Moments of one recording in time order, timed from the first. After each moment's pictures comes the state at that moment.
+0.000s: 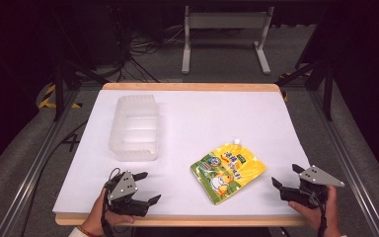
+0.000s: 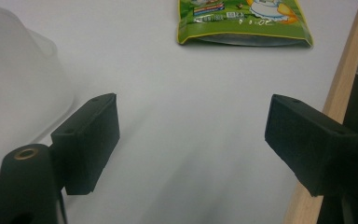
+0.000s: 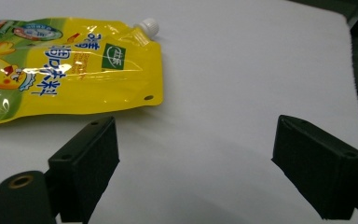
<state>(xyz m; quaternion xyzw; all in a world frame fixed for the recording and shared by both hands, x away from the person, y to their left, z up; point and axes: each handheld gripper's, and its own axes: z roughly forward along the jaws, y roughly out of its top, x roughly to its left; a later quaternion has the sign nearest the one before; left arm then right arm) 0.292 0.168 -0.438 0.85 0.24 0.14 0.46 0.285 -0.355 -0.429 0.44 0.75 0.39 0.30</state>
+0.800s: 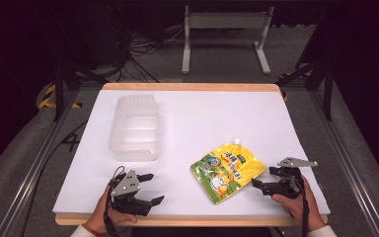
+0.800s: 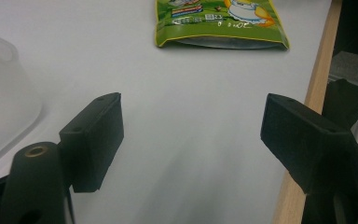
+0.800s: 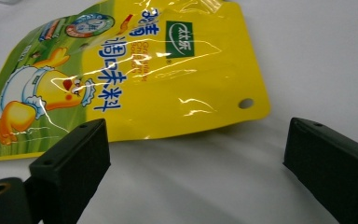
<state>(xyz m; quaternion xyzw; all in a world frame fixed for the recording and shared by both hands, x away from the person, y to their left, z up) 0.299 0.160 -0.441 0.85 0.21 0.10 0.47 0.323 -0.317 -0.443 0.49 0.77 0.40 0.12</state>
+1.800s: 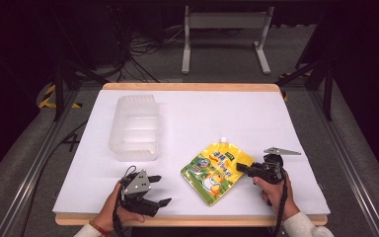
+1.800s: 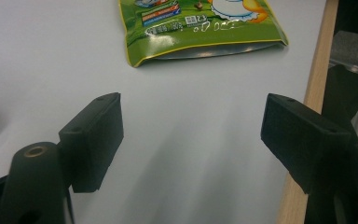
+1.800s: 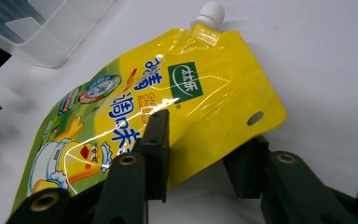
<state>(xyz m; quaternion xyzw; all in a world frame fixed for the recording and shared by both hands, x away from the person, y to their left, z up) 0.307 0.139 -0.445 0.87 0.20 0.08 0.44 0.358 -0.282 -0.447 0.51 0.72 0.47 0.05</state>
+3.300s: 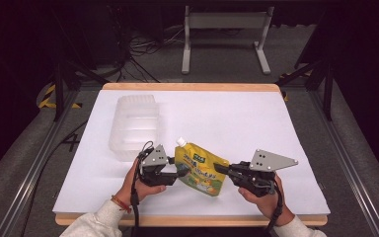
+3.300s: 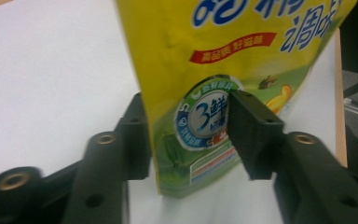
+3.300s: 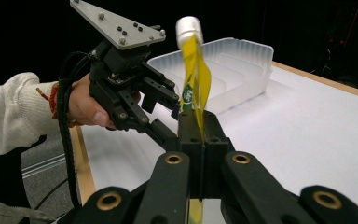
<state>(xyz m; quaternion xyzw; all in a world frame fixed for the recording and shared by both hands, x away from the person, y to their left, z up) 0.357 0.099 -0.410 0.84 0.19 0.09 0.49 0.297 -0.207 -0.349 0.23 0.77 0.58 0.14</state>
